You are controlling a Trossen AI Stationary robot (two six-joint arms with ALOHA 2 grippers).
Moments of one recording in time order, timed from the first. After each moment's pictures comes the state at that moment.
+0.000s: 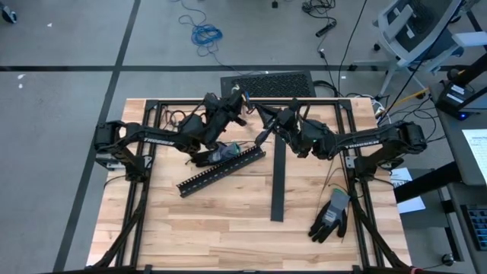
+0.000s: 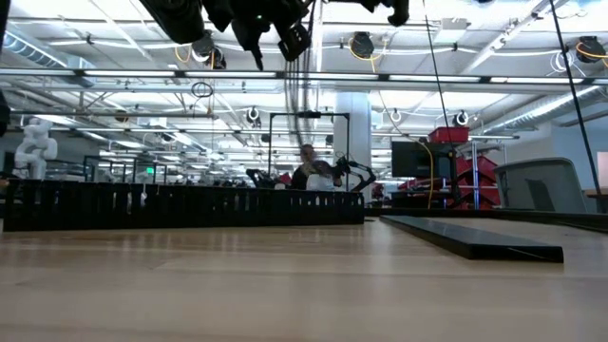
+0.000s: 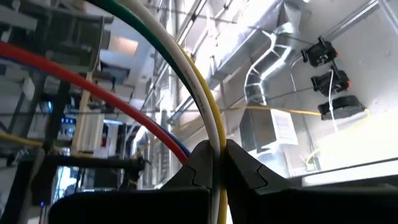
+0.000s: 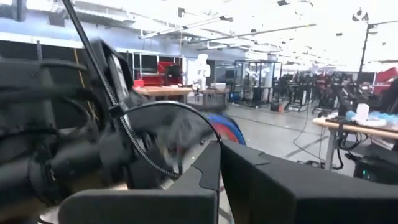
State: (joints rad) left arm 0.16 1.59 0.99 1.16 -0.61 -1.56; right arm 0.00 1.43 1.01 0.67 0.71 -0.15
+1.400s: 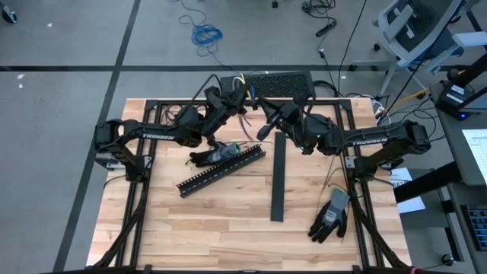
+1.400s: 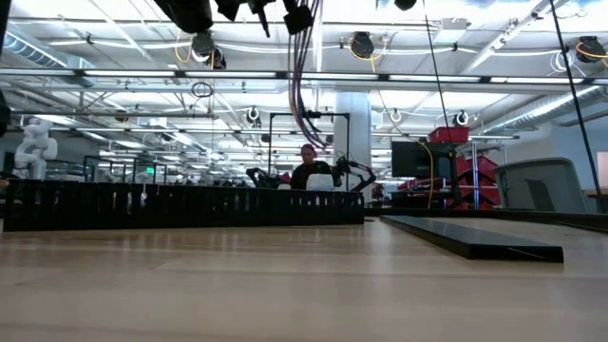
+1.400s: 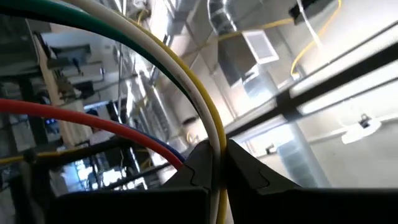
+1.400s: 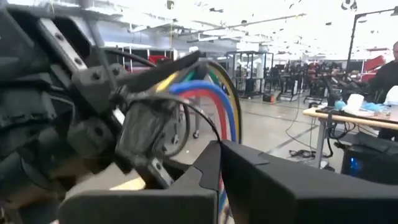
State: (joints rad) left arm 0.20 1.59 1.09 1.17 -0.28 -1.20; right arm 0.00 1.38 1.10 0.49 0.76 -0.10
